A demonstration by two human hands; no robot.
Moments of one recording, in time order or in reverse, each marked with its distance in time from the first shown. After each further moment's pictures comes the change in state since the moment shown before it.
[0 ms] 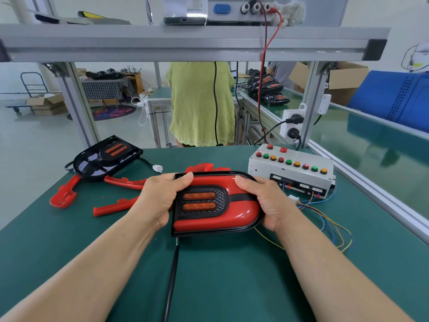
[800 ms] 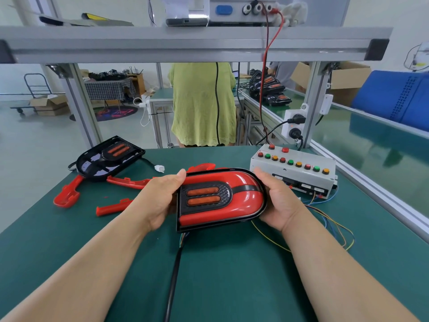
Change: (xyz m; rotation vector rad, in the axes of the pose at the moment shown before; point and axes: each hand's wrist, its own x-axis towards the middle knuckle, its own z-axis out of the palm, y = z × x) left_hand -0.007 0.008 -0.012 0.175 -0.141 -0.039; right_hand 0.008 -0.001 -0.014 0.187 -0.026 0.047
